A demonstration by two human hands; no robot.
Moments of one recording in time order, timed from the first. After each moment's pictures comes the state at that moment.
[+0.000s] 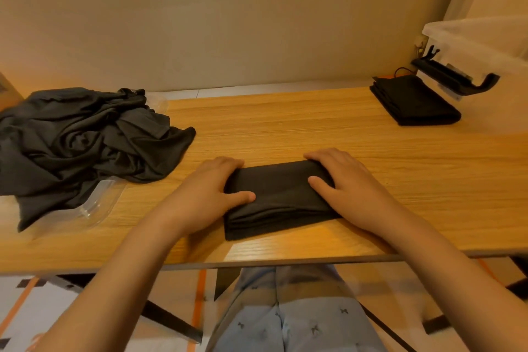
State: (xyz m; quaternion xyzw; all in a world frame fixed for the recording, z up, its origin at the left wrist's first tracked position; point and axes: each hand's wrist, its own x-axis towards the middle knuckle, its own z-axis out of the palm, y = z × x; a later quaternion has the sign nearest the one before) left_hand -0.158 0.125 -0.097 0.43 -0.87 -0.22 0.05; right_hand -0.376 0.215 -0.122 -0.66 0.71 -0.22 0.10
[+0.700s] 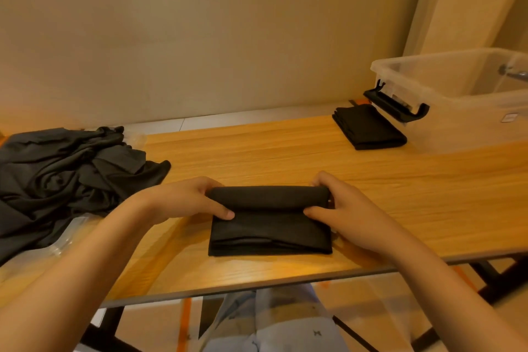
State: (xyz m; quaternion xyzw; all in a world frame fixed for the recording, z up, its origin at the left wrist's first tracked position) left_hand -0.188 0.101 -0.062 0.42 -0.79 -0.44 -0.07; right_hand -0.409 0.260 -0.097 -0.59 0.68 -0.36 0.25
